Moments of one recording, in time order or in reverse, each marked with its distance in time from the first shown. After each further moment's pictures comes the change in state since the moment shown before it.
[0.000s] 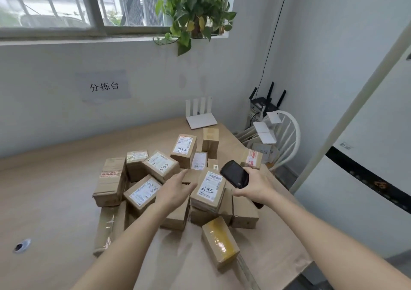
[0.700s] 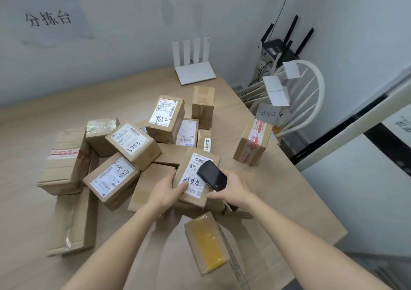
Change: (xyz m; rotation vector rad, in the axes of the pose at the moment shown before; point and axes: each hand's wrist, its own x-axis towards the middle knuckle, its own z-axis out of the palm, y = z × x) left_hand 0.116 -0.057 0.136 -0.167 -0.243 -0.322; right_hand 0.140 0.091 0.130 0.277 -0.311 0.090
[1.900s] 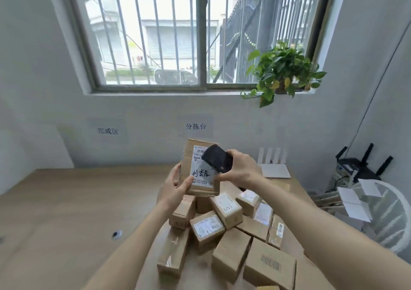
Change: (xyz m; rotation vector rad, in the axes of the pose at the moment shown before) left_hand -0.264 -0.006 -0.254 -0.584 0.700 0.217; right_hand -0.181 -0.373 -0.028 -0.369 0.217 -0.708
